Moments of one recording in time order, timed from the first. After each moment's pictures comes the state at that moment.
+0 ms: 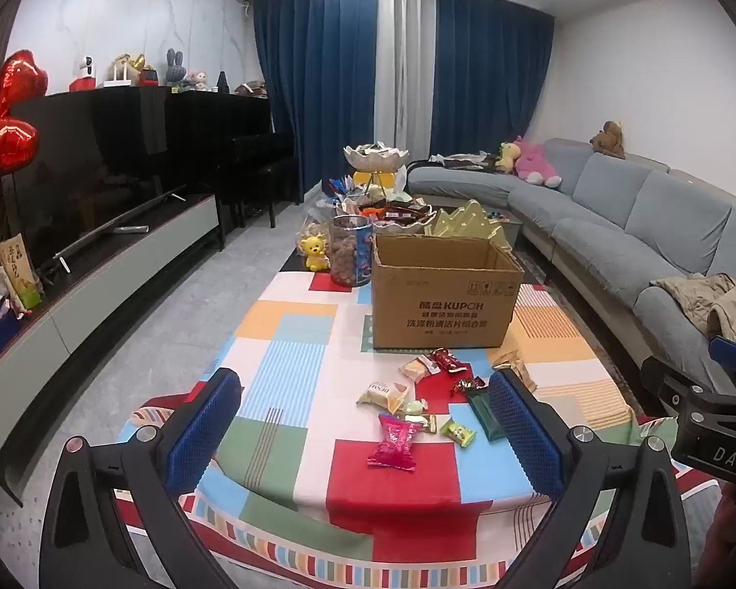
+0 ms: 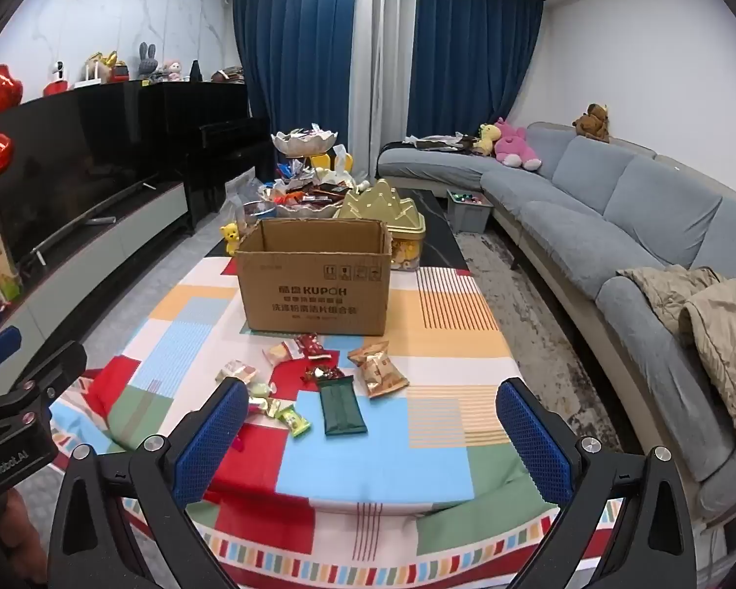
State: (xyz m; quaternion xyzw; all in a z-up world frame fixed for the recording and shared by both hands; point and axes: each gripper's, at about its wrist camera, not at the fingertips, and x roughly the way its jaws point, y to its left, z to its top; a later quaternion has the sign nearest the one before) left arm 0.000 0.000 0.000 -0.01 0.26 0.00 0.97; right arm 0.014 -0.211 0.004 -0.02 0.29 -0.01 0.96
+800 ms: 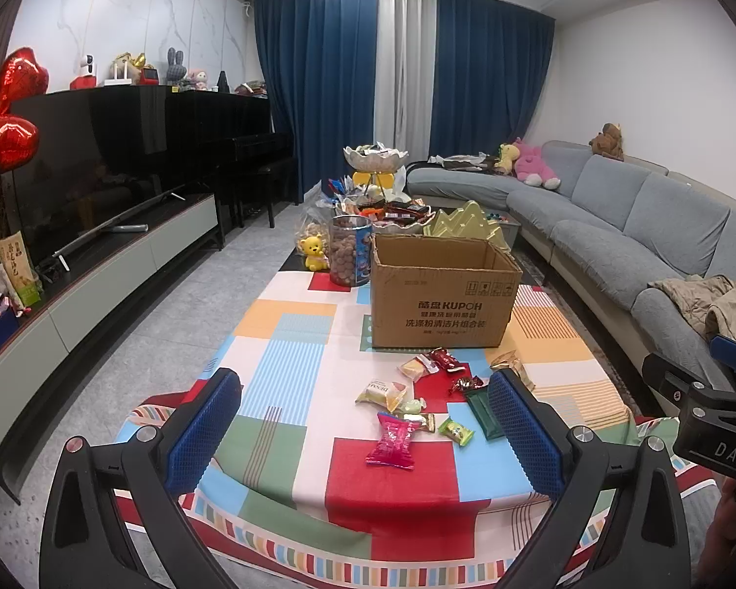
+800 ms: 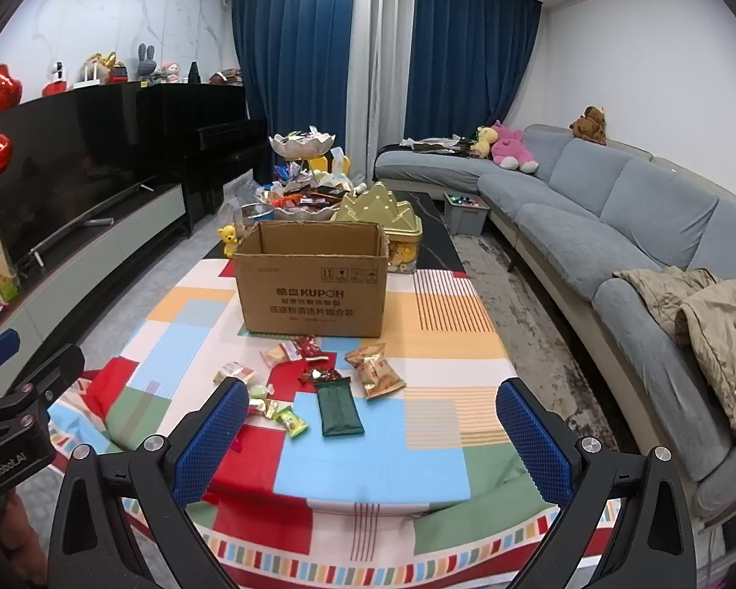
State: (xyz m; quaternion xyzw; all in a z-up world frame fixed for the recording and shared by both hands) left arm -0.001 0.000 0.000 -0.01 0.26 0.00 0.97; right arm 0.012 -0.211 0.004 -0.03 0.29 -0.01 0.96
